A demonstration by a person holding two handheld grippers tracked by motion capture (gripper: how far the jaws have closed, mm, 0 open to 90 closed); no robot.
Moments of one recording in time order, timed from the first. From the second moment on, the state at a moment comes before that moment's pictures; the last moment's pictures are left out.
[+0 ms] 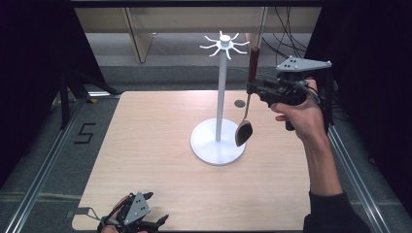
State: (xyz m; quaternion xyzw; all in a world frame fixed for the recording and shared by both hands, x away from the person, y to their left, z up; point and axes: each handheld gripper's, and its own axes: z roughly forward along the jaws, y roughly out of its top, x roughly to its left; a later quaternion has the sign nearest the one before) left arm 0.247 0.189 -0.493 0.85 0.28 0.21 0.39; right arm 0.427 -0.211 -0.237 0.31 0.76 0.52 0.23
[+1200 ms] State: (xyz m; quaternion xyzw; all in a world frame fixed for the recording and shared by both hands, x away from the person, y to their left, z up) left arm 0.246 0.189 -0.492 0.85 0.28 0.20 0.39; right arm 0.443 -0.186 -0.233 0.32 0.77 0.50 0.23
